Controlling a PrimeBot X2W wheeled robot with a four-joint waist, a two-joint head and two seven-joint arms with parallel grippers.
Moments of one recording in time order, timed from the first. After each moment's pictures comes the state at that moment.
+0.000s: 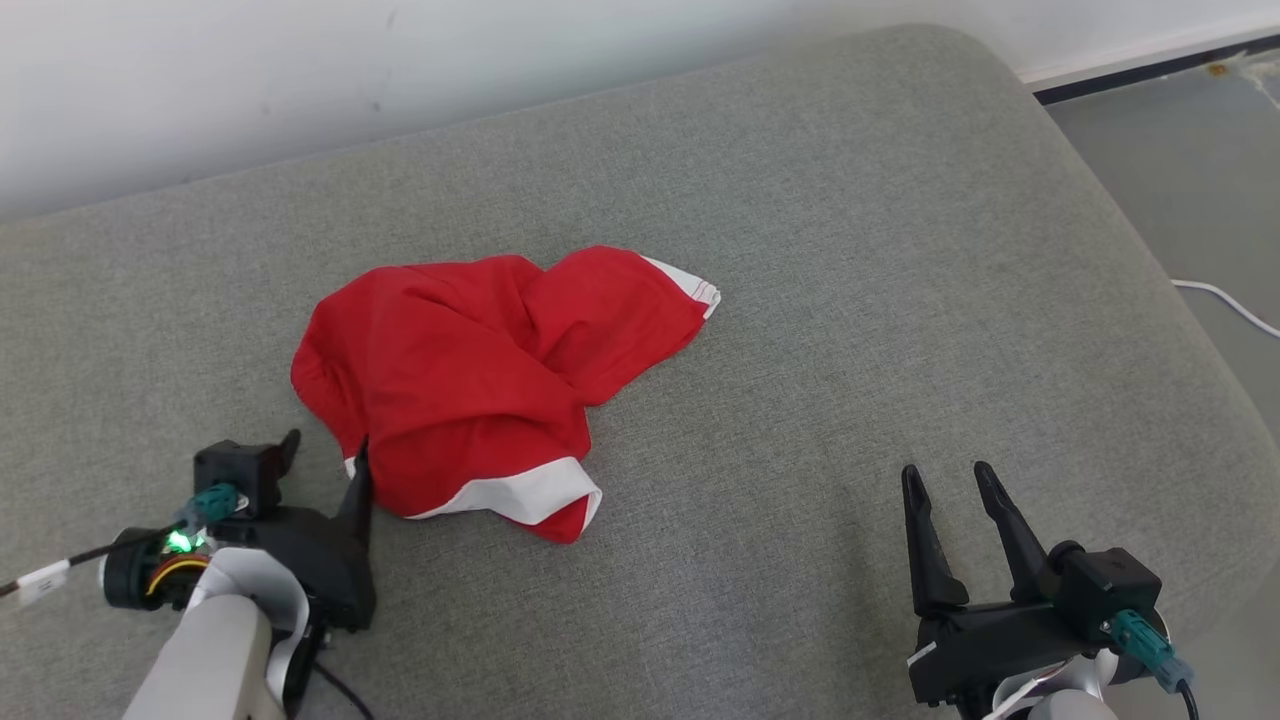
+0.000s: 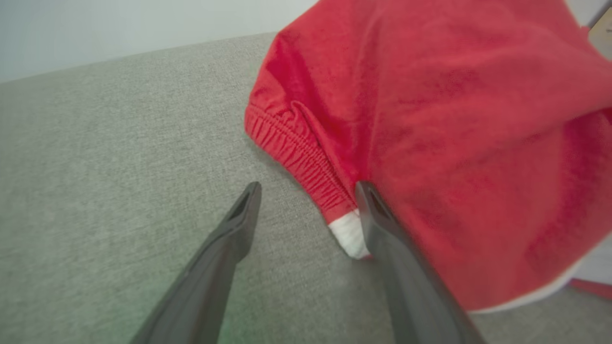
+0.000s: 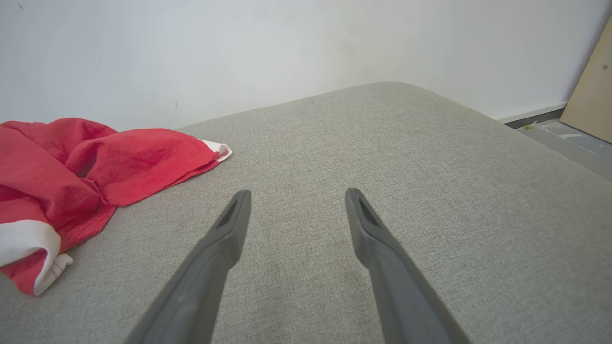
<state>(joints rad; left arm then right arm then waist) -0.54 0.25 -0.23 0.76 -0.33 -0.13 -0.11 -0.17 -0.05 0.09 0.34 0.25 0.13 -0.26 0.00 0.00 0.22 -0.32</state>
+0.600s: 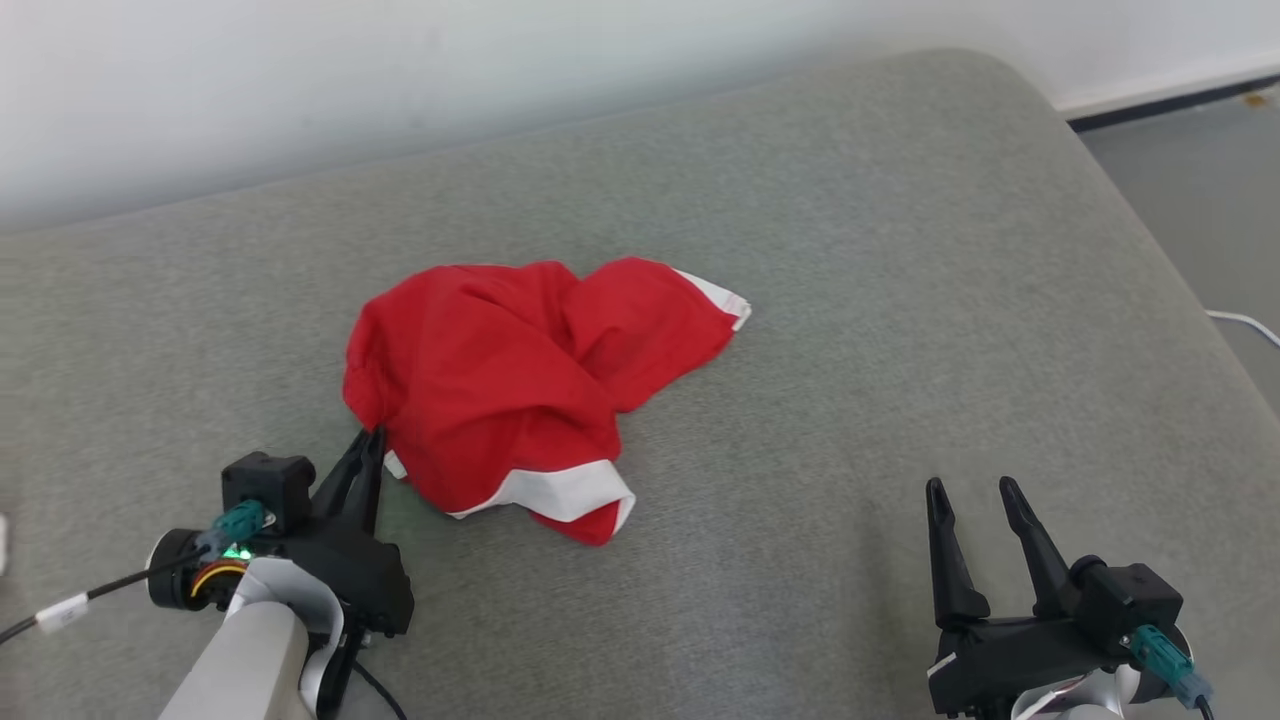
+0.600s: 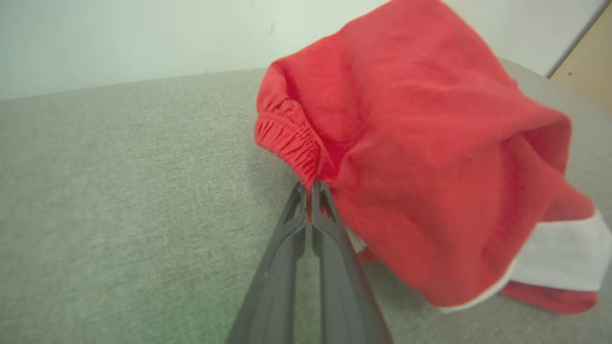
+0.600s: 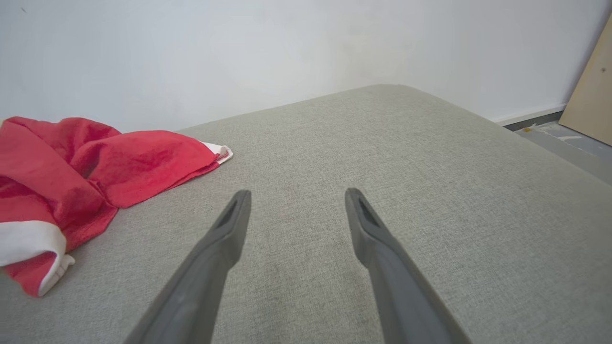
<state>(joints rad) -0.56 0.23 -0.36 0.79 -0.45 -0.13 -0.22 -0.15 -0.05 0.05 0.34 0.23 0.13 -0.26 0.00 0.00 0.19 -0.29</state>
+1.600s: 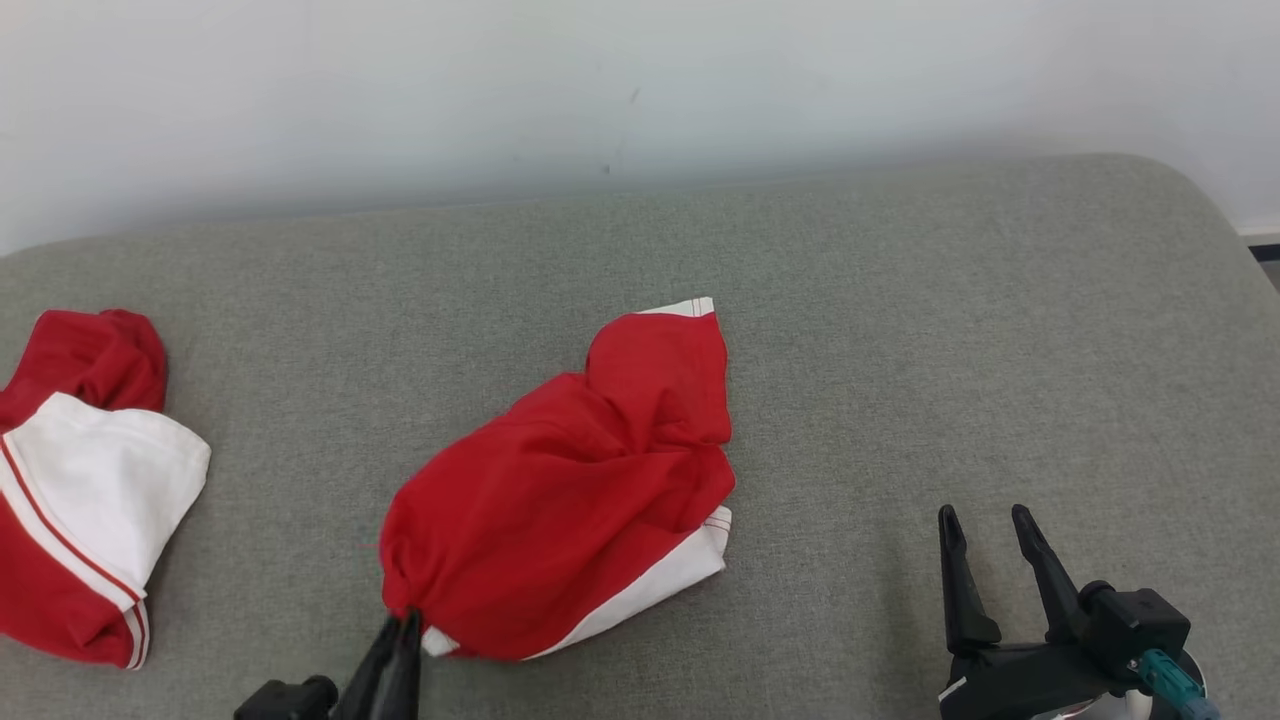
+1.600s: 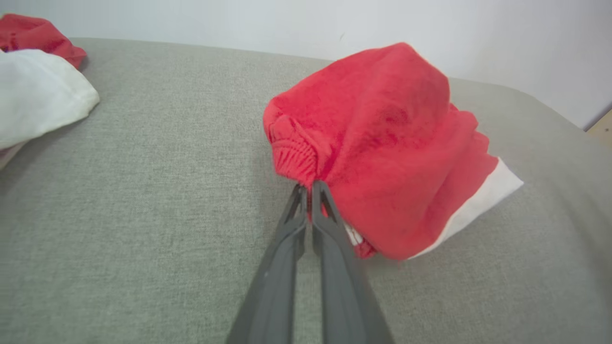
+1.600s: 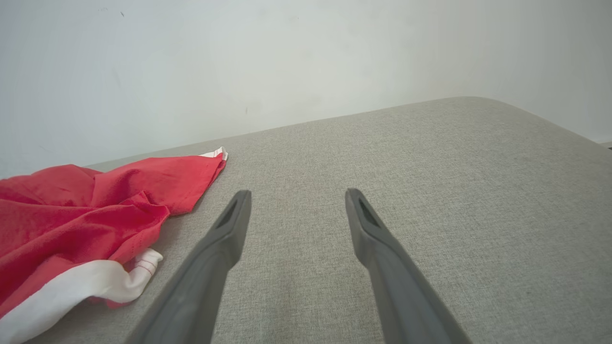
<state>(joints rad) -0.02 0.27 -0.35 0.17 -0.50 0.06 -0.18 -0.11 -0.05 0.02 0.34 0.22 0.13 -0.26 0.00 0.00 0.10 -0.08</state>
